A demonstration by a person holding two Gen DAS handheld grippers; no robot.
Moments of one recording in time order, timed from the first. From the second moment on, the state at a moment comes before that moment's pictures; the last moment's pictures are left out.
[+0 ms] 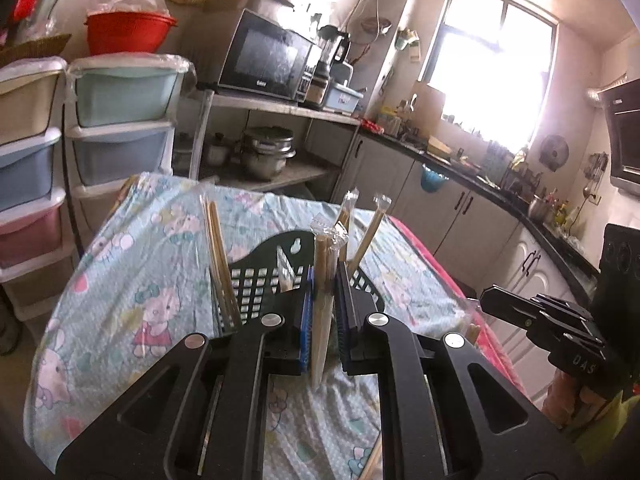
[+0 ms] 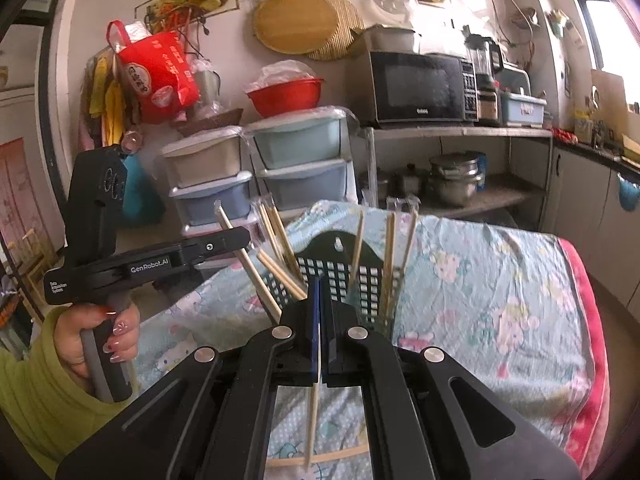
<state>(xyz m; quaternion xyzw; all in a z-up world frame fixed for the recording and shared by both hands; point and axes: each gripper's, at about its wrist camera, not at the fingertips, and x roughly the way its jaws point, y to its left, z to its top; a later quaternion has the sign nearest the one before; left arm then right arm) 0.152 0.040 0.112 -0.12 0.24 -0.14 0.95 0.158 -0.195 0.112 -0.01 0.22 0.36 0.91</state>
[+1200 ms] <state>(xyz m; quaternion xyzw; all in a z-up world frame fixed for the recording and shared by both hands) 0.205 0.039 0.144 -0.12 0.22 -0.14 0.96 0.186 -0.146 0.032 -0.08 0.34 0.39 0.85</state>
